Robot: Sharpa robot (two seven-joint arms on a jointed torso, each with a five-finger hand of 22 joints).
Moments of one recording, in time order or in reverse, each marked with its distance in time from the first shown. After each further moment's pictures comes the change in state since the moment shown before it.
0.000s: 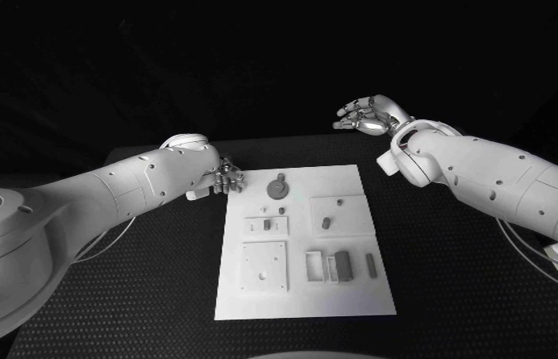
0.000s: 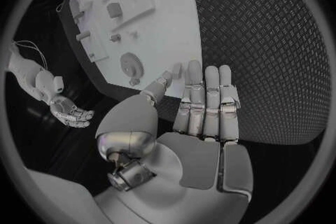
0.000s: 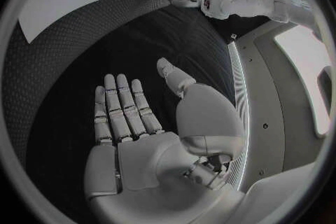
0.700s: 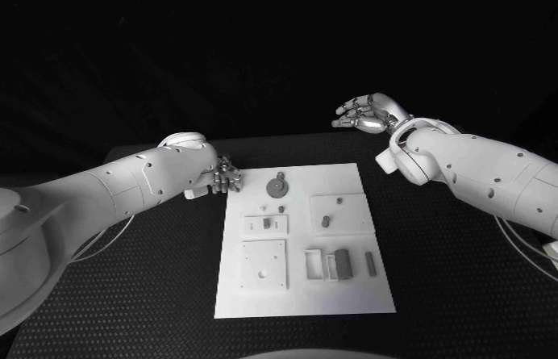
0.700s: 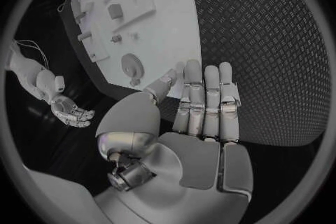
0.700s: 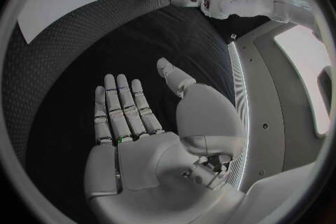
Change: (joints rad) left arm -0.001 -0.006 0.000 0.000 0.008 0.006 0.011; left_hand 0.112 -0.018 0.107 -0.003 -0.012 0.077 -0.031 0.064 0.007 0.066 -0.023 0.014 0.022 0.062 -0.026 0.017 0.014 0.000 0.067 -0.024 0.012 0.014; right arm 0.000 0.003 0.000 -0.002 0.000 0.000 0.000; right_hand 0.000 0.000 0.000 0.000 0.000 0.000 0.000 0.004 -0.001 0.000 0.000 -0.004 0.000 0.000 0.000 0.000 0.000 0.000 0.000 0.000 0.000 0.001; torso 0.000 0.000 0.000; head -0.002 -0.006
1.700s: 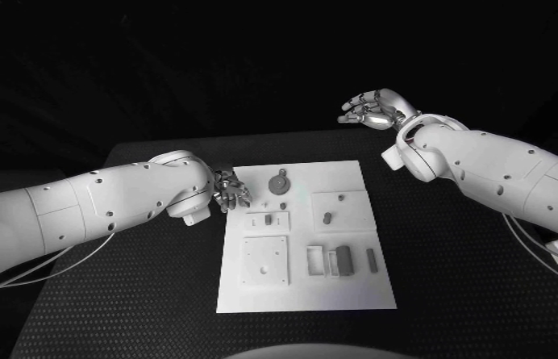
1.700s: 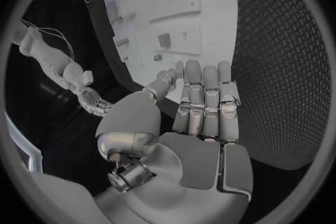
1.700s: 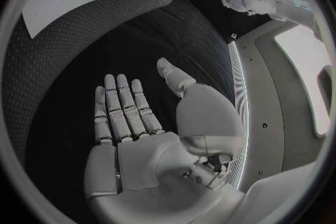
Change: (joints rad) left arm 0.026 -0.282 -0.059 0.562 0.186 -0.238 -0.113; left_hand 0.018 0.003 -0.009 0.003 -0.003 0.011 -0.004 0.027 0.000 0.016 0.002 0.023 0.022 0.048 -0.019 0.012 0.011 0.000 0.044 -0.023 0.015 0.000; right arm 0.000 -0.025 0.000 0.011 0.001 -0.001 0.000; right_hand 0.000 0.000 0.000 0.000 0.000 0.000 0.000 0.000 -0.001 0.000 0.000 0.000 0.000 0.000 0.000 -0.004 0.000 0.000 0.000 0.000 -0.004 0.002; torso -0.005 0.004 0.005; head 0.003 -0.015
